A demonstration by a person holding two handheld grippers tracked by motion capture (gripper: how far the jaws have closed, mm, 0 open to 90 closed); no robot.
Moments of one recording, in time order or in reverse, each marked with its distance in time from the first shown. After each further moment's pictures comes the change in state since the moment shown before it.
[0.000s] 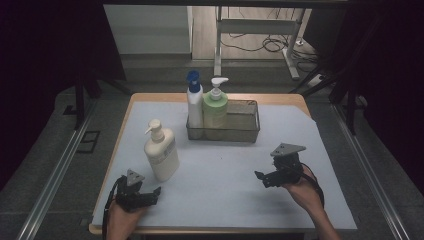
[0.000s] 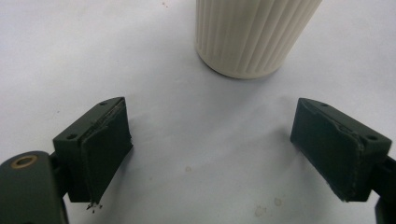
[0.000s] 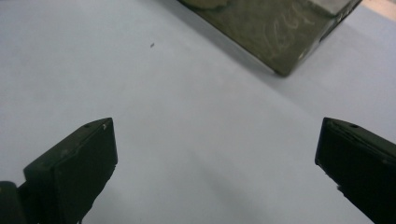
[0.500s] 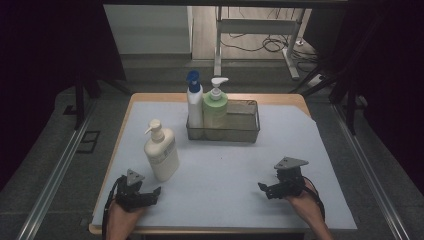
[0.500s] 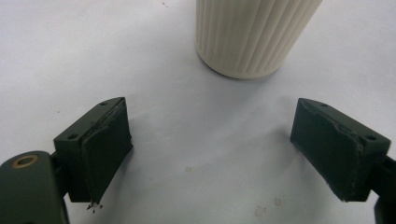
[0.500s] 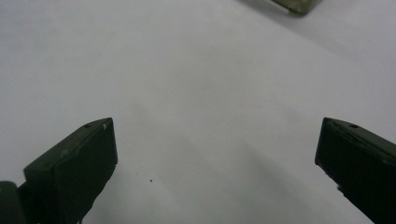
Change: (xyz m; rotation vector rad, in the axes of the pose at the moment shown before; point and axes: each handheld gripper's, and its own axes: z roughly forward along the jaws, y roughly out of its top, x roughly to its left) left arm 0.000 0.001 0.000 0.004 0.000 0.002; right arm 0.002 -0.048 0.016 0.017 0.010 0.058
